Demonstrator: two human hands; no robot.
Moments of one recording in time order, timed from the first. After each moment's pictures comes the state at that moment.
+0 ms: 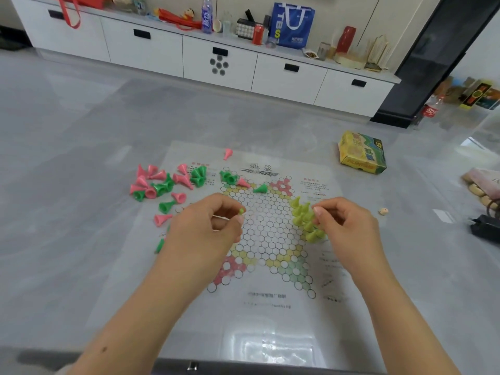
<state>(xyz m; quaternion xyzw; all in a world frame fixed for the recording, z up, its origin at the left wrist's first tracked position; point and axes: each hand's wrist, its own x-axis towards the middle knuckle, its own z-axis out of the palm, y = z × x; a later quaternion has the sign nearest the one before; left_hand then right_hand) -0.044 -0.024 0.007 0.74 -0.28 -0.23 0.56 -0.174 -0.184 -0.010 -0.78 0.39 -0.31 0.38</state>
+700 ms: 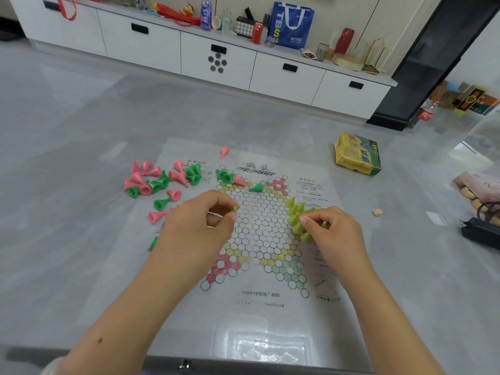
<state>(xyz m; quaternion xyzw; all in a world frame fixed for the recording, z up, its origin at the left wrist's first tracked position) -0.038 -0.026 0.001 0.76 -0.32 -0.20 0.54 -0.170 -0.192 -0.027 -0.79 0.44 -0.24 0.34</state>
